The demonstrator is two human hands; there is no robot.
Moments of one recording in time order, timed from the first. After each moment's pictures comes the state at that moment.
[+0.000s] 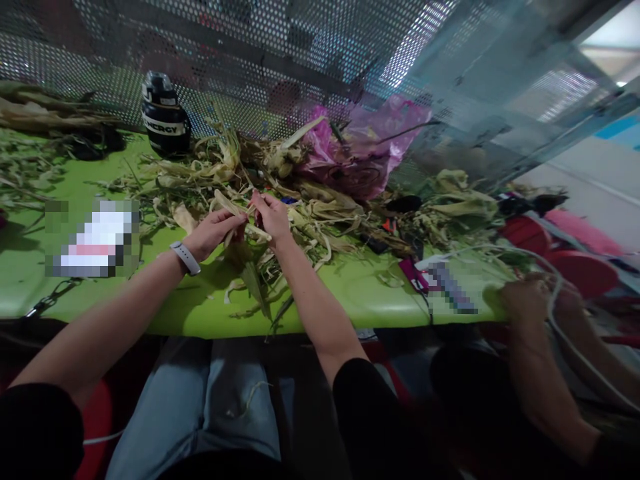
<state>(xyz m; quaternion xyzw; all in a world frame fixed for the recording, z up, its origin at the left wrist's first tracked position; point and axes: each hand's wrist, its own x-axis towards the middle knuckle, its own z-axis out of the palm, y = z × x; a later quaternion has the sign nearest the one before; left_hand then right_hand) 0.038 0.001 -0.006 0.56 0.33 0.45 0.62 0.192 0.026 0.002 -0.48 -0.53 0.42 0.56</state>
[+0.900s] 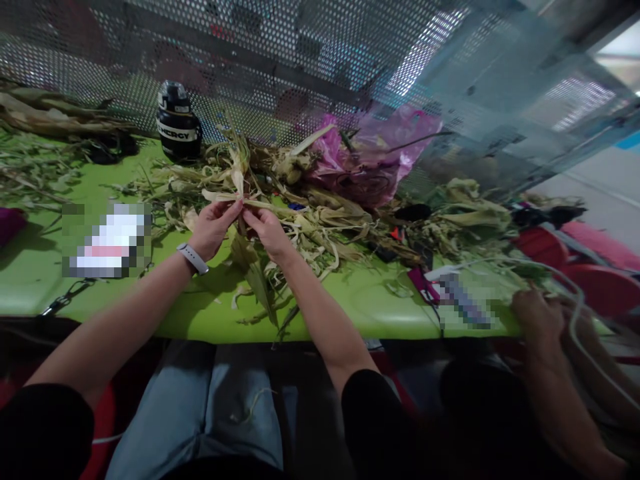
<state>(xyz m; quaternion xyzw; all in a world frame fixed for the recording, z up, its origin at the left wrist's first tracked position) 0.039 0.012 -0.008 0.46 0.24 0.63 0.58 0.170 0.003 0.001 -0.38 -0.56 0.55 0.50</state>
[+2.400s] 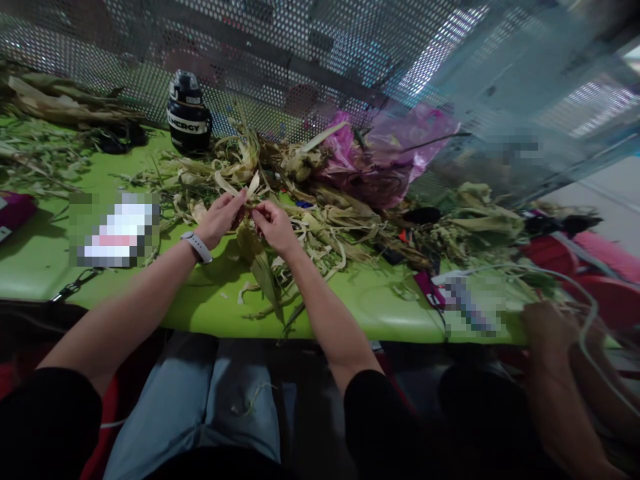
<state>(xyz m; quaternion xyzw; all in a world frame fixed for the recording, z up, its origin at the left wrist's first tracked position) 0.027 0.016 -0.004 0.52 0.36 0.55 0.54 0.178 0.010 -0.011 -0.41 -0.68 0.39 0.47</state>
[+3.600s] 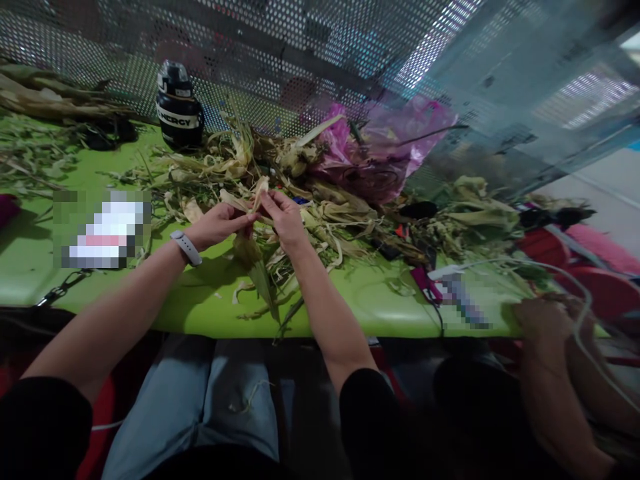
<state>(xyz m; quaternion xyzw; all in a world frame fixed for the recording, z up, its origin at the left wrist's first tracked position) 0.020 0.010 0.006 0.71 0.26 0.38 0.53 0.190 0.012 0.003 -0.40 -0.61 0.41 0.55</state>
